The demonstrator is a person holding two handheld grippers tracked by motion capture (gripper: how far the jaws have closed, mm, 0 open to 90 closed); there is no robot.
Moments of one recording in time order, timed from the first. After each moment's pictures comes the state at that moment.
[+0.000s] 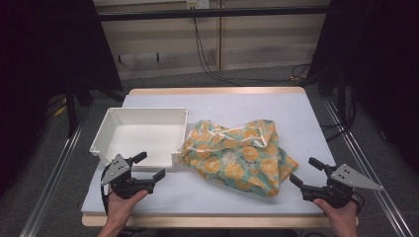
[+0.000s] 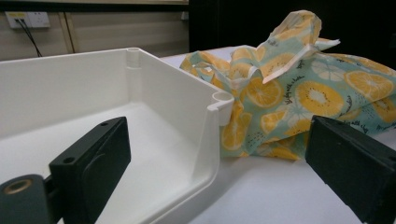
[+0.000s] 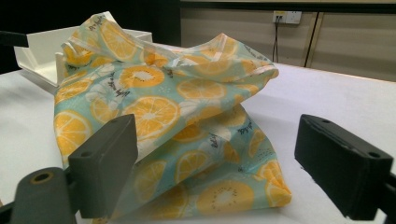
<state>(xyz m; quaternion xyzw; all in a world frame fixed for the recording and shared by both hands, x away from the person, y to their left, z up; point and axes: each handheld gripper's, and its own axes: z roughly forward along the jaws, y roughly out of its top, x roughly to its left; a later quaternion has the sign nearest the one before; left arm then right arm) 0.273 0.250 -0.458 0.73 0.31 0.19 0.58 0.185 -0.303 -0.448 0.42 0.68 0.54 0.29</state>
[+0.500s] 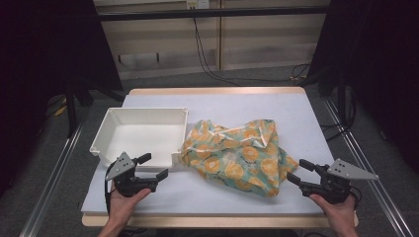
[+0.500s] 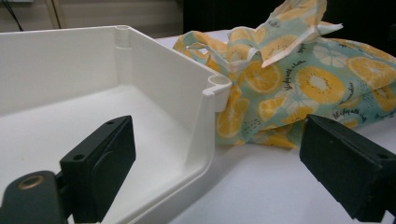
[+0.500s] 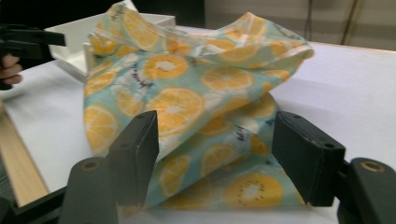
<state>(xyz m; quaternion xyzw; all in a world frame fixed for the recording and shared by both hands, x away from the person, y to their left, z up) 0.279 0.243 -0.461 0.75 0.31 0.17 0.56 0.195 -0.302 -0.441 0.41 0.71 0.54 0.22</state>
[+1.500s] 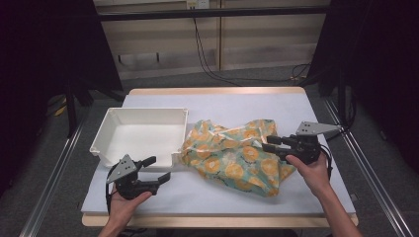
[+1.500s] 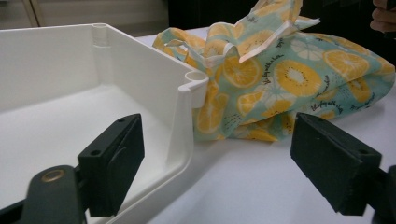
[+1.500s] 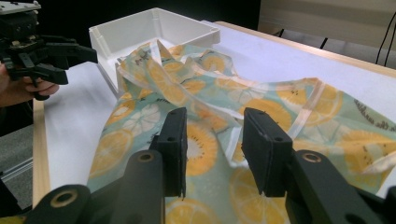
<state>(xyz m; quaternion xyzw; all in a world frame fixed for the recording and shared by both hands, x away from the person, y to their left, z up) 0.275 0.240 -0.461 0.76 0.29 0.15 0.56 0.288 -0.257 -0.399 0.34 0.76 0.54 0.13</state>
